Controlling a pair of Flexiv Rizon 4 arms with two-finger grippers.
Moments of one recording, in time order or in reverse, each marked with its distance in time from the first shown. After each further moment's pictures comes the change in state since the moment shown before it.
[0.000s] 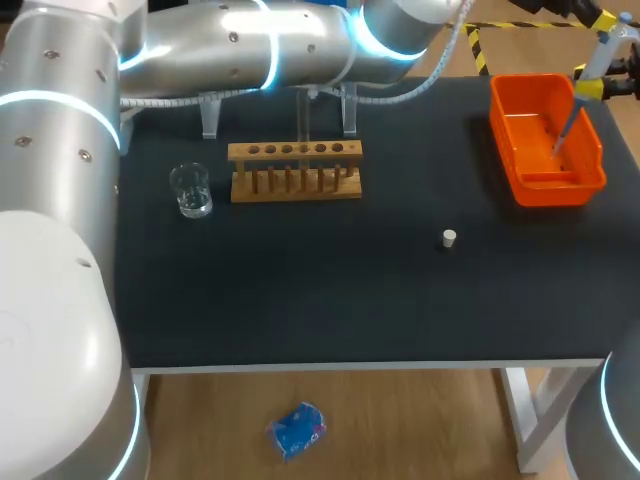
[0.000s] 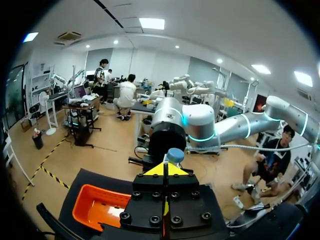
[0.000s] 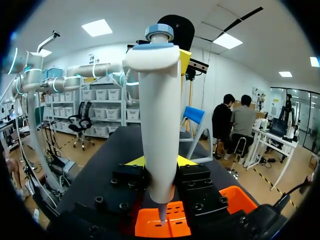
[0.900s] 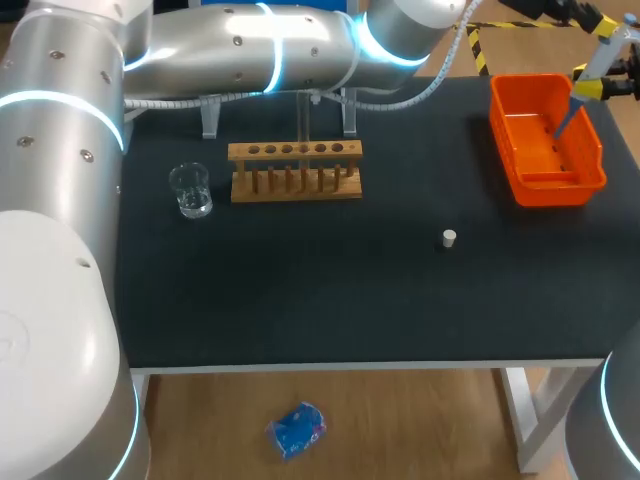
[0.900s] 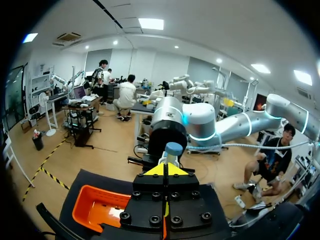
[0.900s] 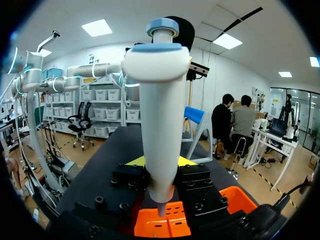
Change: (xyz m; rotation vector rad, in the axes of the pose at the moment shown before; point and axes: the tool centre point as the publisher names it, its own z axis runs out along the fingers) left arm -0.002 0.003 0.005 0.004 -0.005 0.017; right arm -0.001 0.000 0.001 -0.003 -0.002 0.000
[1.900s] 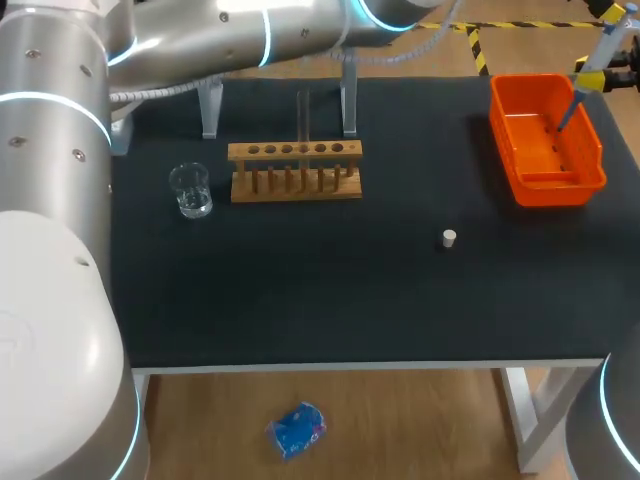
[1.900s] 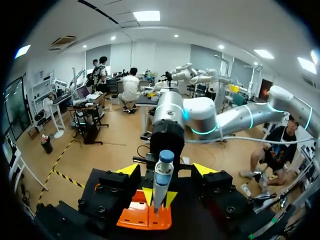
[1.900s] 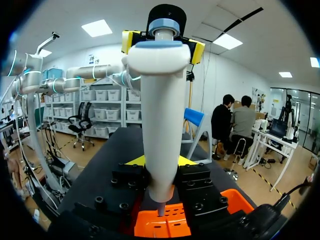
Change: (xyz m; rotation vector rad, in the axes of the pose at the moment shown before) left arm 0.009 -0.029 -0.027 -0.116 -0.067 0.064; right arm -0.002 0.011 -0.001 0.003 0.003 0.000
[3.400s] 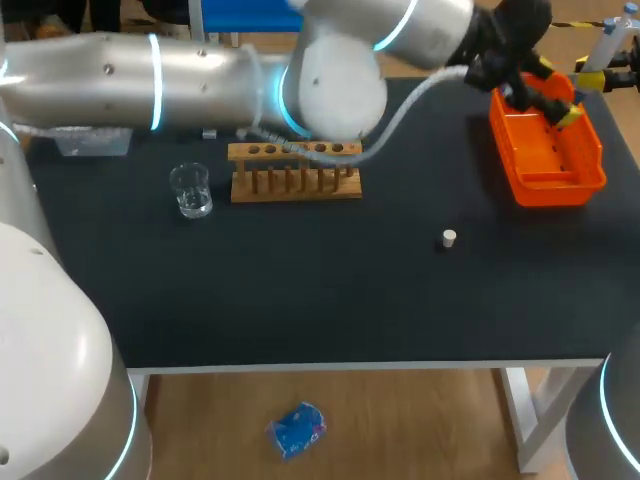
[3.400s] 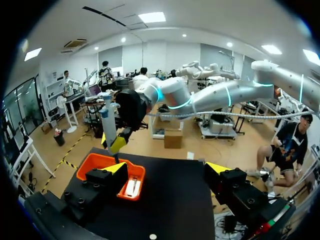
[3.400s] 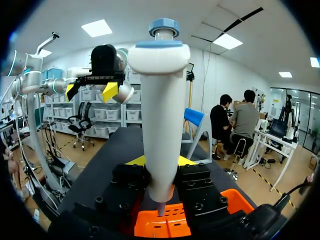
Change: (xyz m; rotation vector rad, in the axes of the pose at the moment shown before) left arm 0.139 0.100 -0.045 0.023 -0.142 -0.003; right arm 0.000 0.000 0.000 0.000 0.000 0.000
